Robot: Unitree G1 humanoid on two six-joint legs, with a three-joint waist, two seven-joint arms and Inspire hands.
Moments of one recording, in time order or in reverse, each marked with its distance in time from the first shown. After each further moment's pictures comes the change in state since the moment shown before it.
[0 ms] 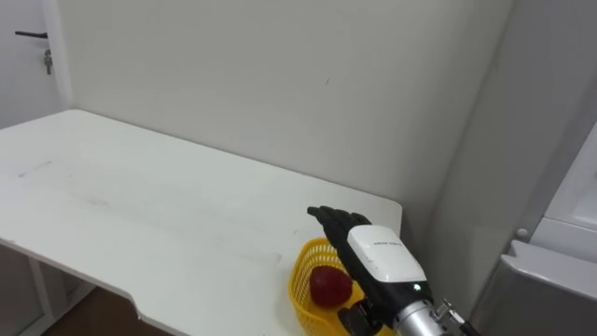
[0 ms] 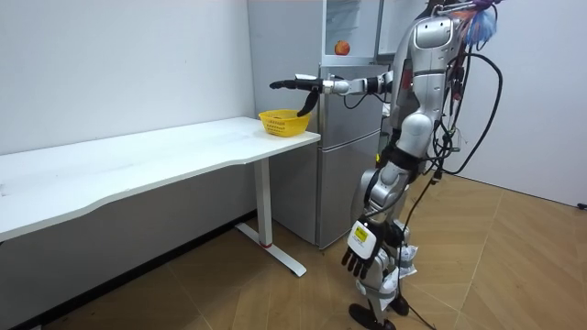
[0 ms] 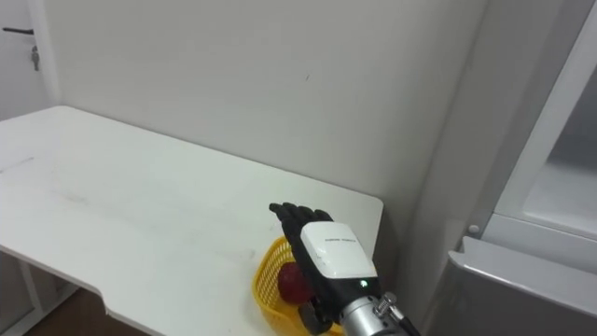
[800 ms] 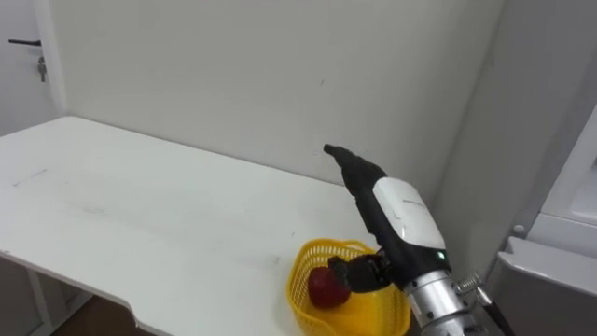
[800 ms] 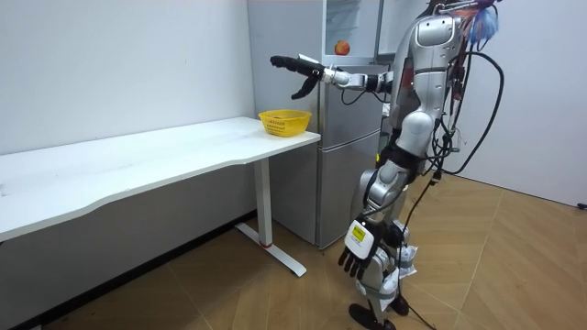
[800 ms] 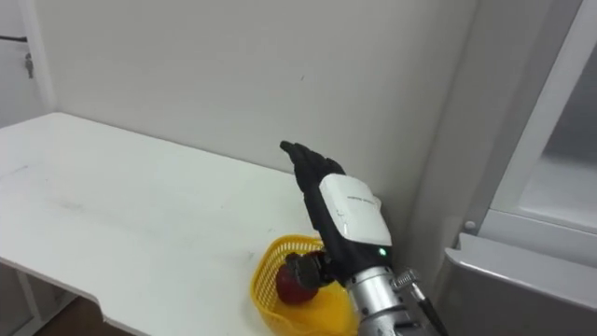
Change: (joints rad) left arm 0.003 -0.007 0.000 -0.012 0.001 0.014 0.001; right arm 0.000 0.004 -0.079 -0.228 0.206 -0.025 -0.110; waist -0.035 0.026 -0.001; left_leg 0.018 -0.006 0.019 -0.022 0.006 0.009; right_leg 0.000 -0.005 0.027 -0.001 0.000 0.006
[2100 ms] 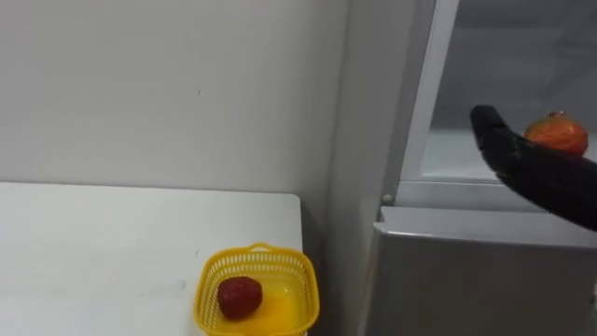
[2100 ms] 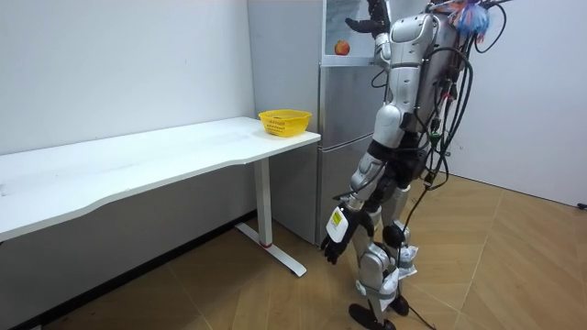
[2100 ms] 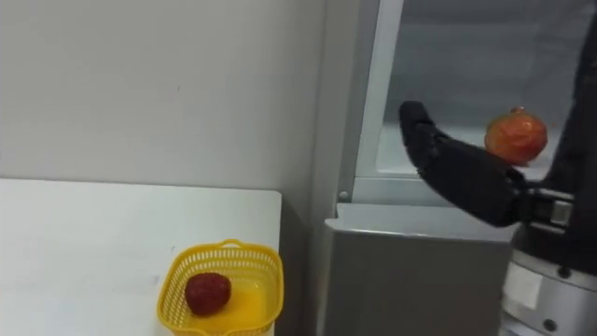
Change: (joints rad) left arm 0.035 -0.061 0.070 0.071 -0.011 -0.042 0.113; right arm 0.202 -0.016 -0.483 -0.490 0.168 -0.129 -0.341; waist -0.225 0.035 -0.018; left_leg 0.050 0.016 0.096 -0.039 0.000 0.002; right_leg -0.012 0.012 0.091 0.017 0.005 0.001
